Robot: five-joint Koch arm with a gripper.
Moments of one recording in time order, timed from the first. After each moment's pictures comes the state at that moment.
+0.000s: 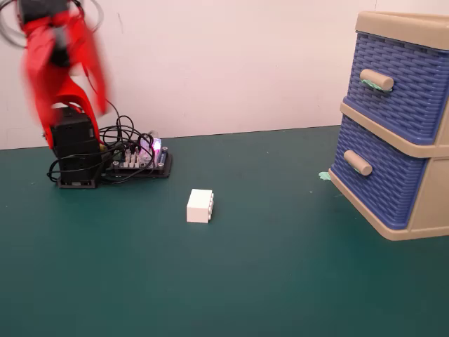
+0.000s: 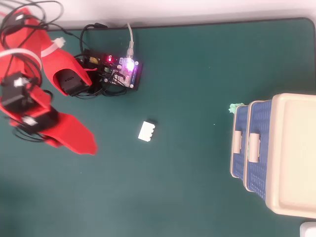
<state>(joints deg) -41.8 125.9 95.5 83.4 129.4</state>
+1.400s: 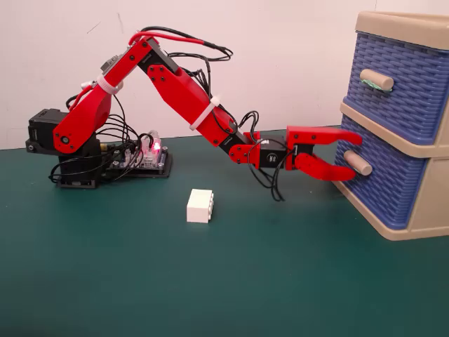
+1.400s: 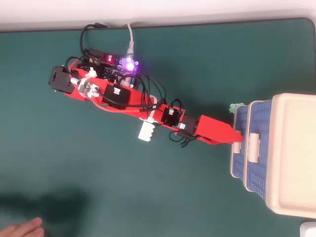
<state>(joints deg) -86.4 51.0 84.3 -38.7 168.0</state>
